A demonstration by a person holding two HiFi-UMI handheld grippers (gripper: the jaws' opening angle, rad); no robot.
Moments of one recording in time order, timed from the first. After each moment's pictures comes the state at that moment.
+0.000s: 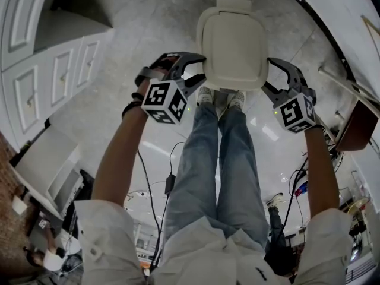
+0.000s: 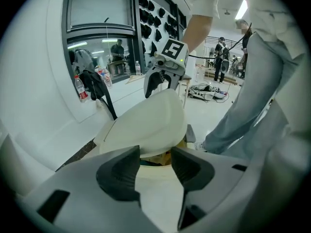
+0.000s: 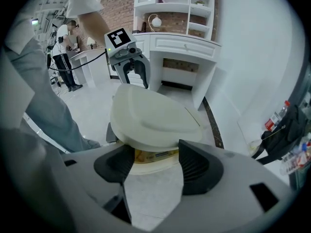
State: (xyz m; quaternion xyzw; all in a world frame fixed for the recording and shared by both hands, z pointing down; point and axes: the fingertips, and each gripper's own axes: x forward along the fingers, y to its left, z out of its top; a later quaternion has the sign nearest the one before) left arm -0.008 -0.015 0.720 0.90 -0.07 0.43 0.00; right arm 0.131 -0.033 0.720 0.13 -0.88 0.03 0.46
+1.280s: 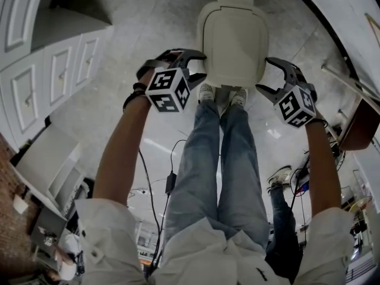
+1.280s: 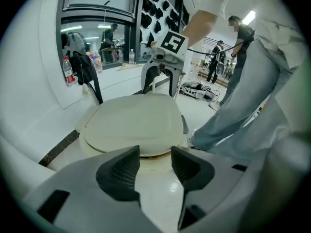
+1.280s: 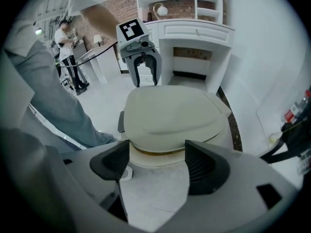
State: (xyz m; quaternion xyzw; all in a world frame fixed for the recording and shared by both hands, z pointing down) left arm -0.010 0.003 0.757 0.88 -0.01 0.47 0.06; right arm 0.132 -0.003 0.757 0.05 -0.86 0.06 0.50
